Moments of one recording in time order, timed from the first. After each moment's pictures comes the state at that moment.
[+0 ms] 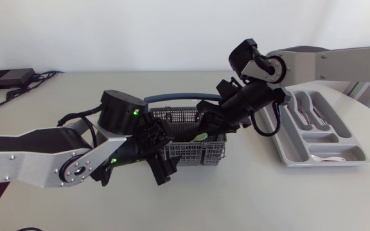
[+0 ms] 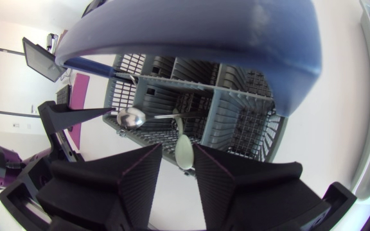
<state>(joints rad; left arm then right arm) -0.71 1.50 0.74 0.08 0.01 0.56 0.42 1.77 1.28 -0.69 -0.52 0.31</state>
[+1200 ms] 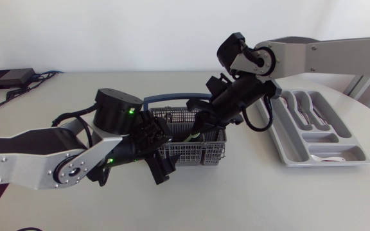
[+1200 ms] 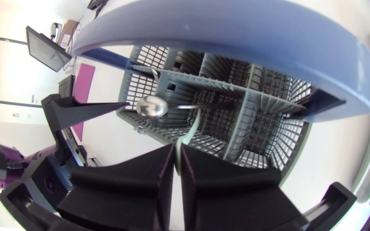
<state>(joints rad) -0.71 1.47 0.73 0.09 0.01 0.56 0.48 1.80 1.37 -0.76 -0.51 0.30</state>
